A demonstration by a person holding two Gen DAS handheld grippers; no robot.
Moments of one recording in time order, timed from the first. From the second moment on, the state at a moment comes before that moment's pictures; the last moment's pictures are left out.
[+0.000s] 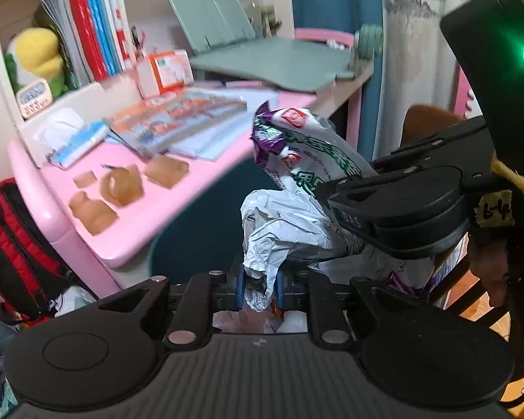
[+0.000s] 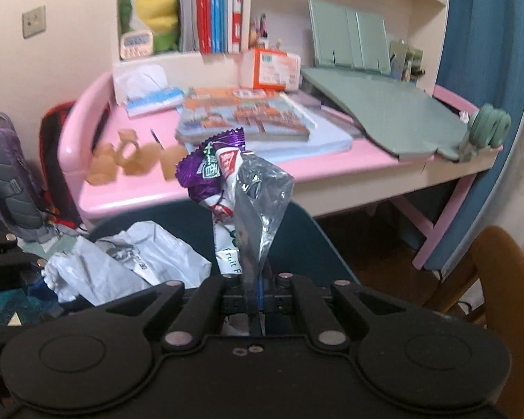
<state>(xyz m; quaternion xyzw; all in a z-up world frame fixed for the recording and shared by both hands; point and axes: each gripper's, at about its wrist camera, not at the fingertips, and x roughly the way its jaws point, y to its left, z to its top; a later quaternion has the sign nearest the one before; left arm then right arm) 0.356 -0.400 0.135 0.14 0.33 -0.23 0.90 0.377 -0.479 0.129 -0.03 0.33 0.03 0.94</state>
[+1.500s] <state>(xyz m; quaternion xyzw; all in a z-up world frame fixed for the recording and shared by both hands) 0.304 -0.362 0.147 0.08 0.32 -0.24 0.91 0.244 -0.481 0.164 0.00 0.27 0.04 0.96</state>
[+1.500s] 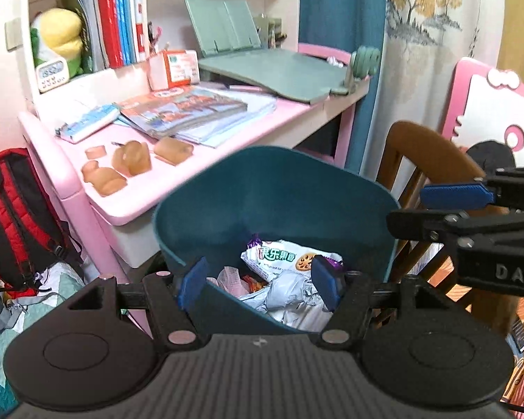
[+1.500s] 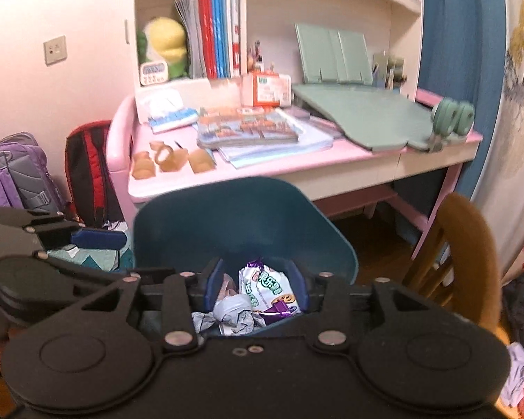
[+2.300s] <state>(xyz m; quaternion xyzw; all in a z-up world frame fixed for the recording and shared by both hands) 0.230 -0.287 0.161 0.03 0.22 -0.27 0.94 0.142 -0.436 0.158 0.01 0.15 0.04 0.99</state>
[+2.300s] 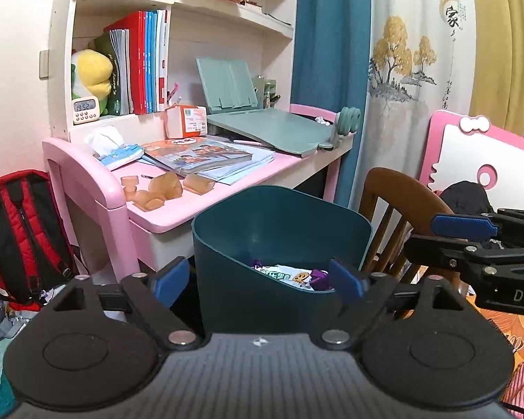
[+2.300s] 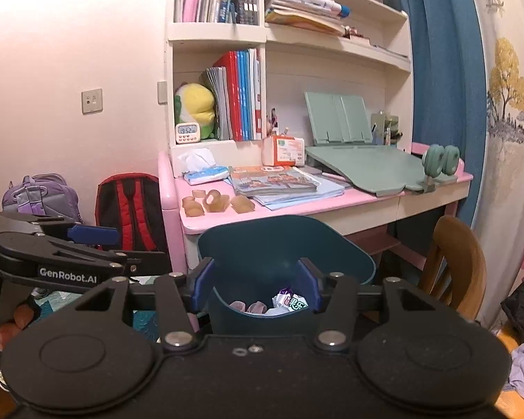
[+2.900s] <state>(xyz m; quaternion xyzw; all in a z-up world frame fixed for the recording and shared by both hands) 0.212 -0.278 0.163 0.00 0.19 -0.31 0.93 0.104 -0.431 0.153 0.05 0.12 -0.03 0.99</state>
